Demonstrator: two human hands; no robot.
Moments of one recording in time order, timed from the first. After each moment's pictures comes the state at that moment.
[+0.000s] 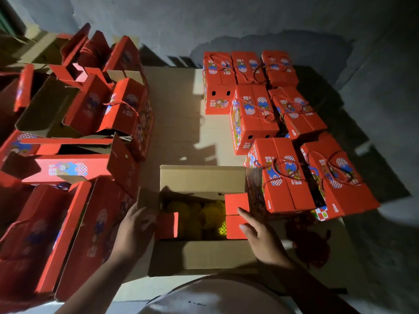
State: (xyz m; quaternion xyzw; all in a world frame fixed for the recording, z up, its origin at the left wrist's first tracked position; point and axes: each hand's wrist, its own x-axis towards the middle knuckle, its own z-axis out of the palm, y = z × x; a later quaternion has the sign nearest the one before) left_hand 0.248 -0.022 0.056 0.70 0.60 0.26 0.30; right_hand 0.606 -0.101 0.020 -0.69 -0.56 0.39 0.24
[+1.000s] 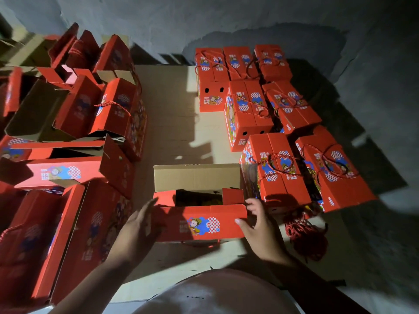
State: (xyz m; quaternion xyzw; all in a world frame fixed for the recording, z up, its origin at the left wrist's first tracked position) left_hand 0.255 -0.022 0.051 0.75 0.58 0.16 0.28; right_hand 0.599 -0.100 0.039 -0.74 -0.52 0.30 0.30
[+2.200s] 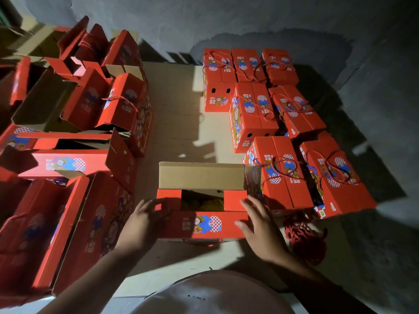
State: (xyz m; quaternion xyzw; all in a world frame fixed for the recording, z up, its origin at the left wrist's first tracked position) left_hand 0.258 -0.010 0.040 0.83 0.51 0.14 0.17; right_hand 0.606 -0.091 0.029 -0.70 -0.65 0.20 0.20
